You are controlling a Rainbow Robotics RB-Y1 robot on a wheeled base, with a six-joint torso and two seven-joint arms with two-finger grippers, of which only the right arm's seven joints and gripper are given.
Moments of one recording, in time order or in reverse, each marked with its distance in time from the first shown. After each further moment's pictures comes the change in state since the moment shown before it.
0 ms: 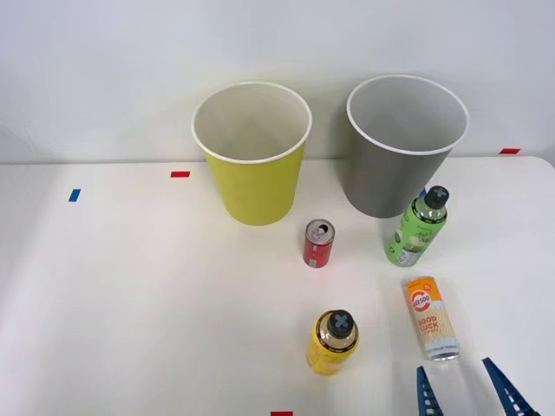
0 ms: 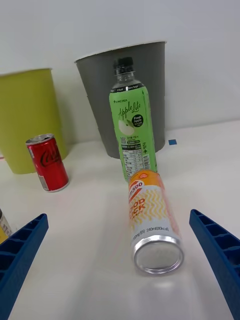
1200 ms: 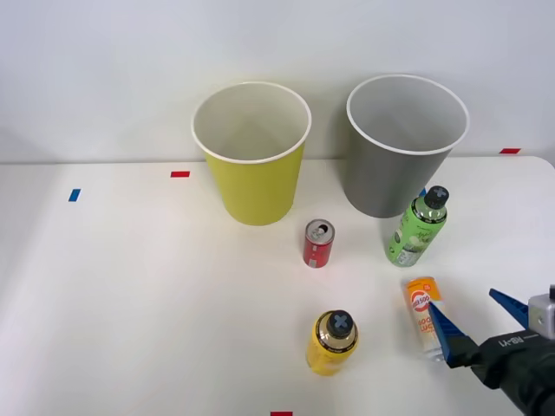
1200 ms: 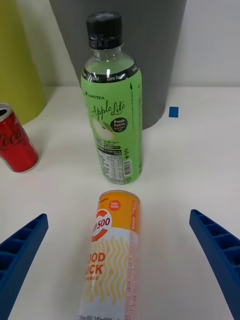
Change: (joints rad) arm -0.110 -0.497 -0.022 -0.628 -0.336 1.077 -0.036
